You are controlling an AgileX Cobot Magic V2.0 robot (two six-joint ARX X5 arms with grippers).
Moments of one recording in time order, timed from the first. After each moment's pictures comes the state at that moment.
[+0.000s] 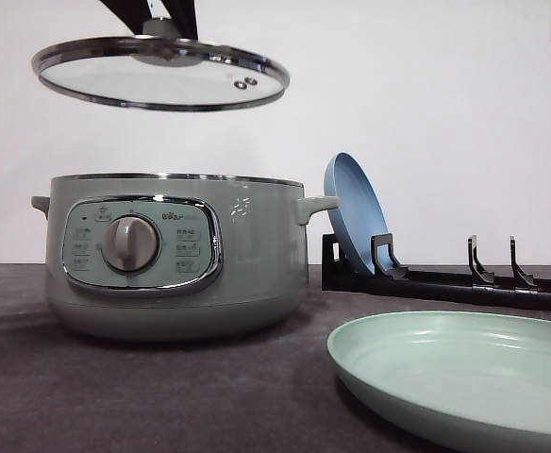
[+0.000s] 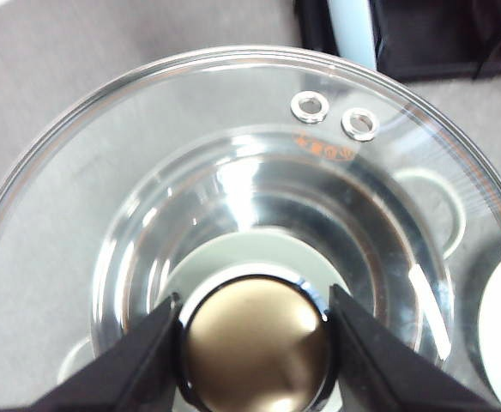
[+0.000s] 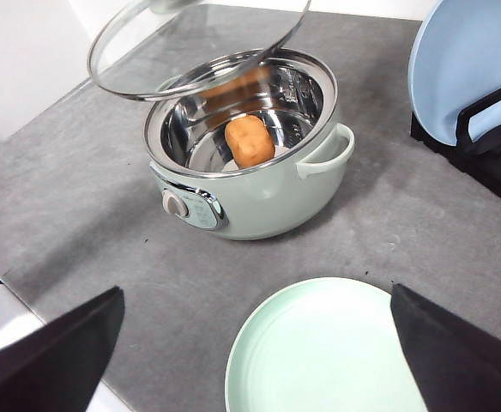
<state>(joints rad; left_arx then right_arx) -0.45 1.80 2.16 -1.24 0.03 0.11 0.63 0.56 1.03 -0.91 -0.13 0.24</state>
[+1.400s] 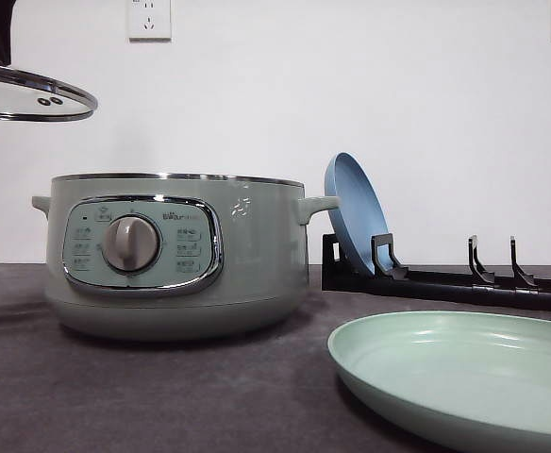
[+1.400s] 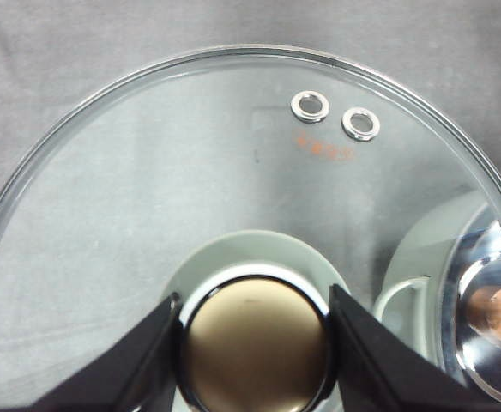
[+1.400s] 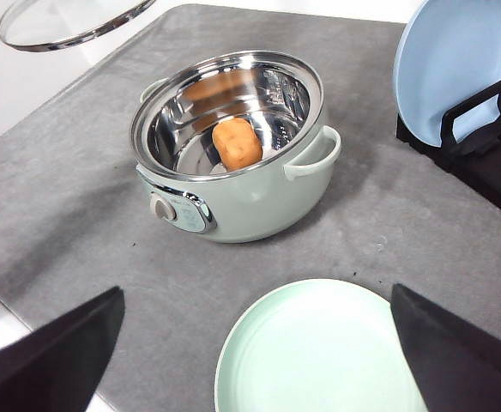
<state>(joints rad) 0.06 1.79 2.16 -1.29 0.01 0.09 0.63 0.56 1.03 -0.91 -0.10 0.24</state>
